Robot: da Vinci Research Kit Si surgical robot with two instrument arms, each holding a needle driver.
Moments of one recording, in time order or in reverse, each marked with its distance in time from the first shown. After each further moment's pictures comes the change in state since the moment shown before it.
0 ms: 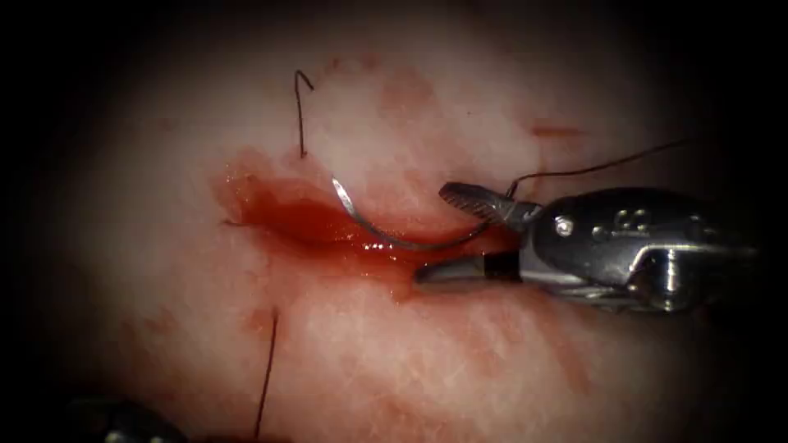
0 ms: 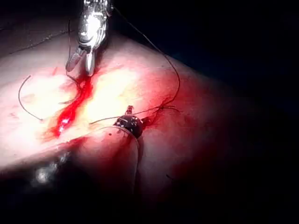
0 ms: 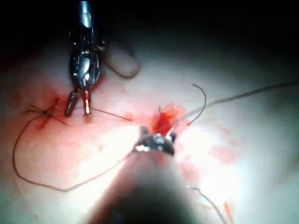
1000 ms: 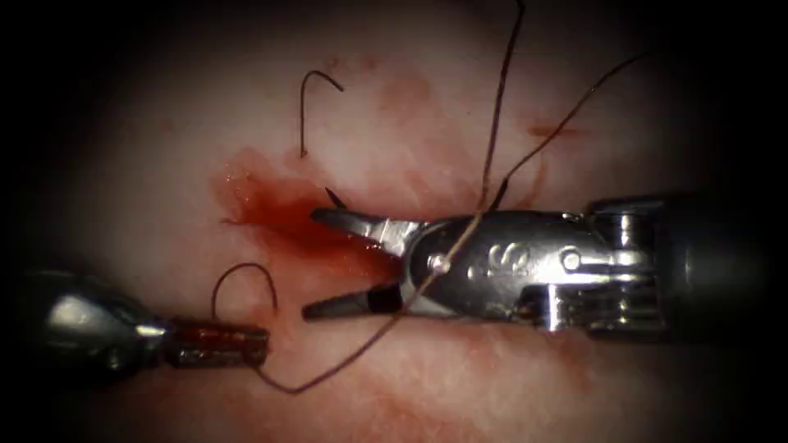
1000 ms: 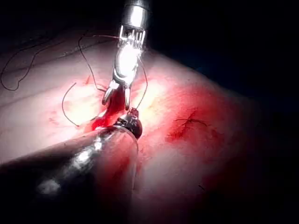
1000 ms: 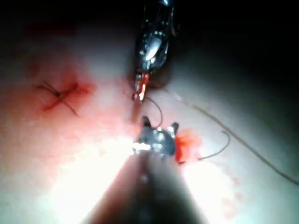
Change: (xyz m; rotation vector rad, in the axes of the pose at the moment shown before) right arm 0.003 -0.004 0.008 0.107 0.199 -0.439; left arm -0.002 -0.008 -0.006 0.232 -0.018 -0.108
